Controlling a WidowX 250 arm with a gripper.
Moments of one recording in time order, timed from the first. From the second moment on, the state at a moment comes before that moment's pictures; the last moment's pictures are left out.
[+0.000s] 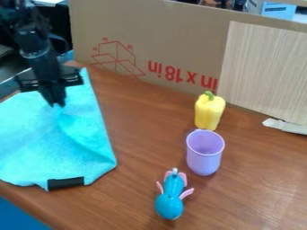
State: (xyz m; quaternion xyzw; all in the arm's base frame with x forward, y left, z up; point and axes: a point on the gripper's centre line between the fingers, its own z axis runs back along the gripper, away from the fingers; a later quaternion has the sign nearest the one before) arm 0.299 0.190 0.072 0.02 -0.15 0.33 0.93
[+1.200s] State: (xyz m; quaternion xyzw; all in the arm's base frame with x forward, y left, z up) arm 0.230 0.282 0.087 0.10 -0.15 0.33 0.93
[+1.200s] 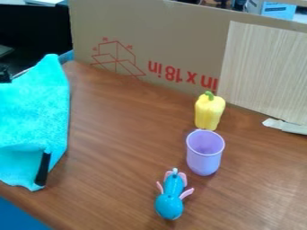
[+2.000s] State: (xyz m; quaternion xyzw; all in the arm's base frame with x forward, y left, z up) arm 0.224 0.266 0.080 0.10 -0.11 0.34 0.93
